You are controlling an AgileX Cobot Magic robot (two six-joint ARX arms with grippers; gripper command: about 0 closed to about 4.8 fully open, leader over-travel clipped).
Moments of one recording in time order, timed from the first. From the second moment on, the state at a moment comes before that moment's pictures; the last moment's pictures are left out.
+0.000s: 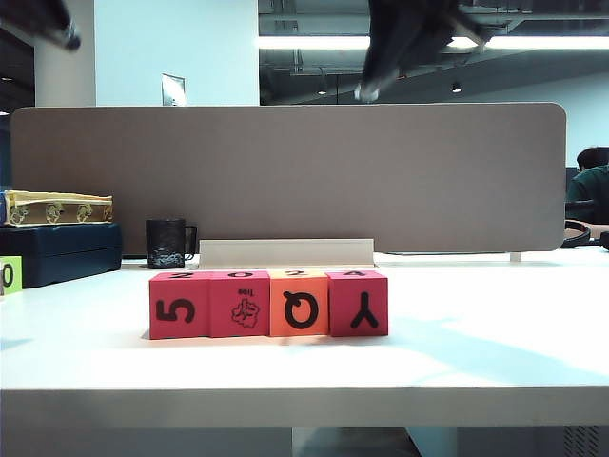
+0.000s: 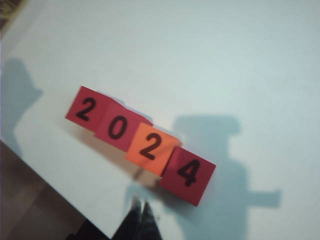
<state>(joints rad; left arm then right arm) -0.39 0.89 0.93 -0.57 0.04 -0.02 0.56 1.52 1.49 -0.82 -0.20 0.09</state>
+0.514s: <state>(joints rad) -0.39 0.66 0.75 -0.54 0.07 -0.08 0.77 1.43 1.44 -0.89 -0.09 0.10</state>
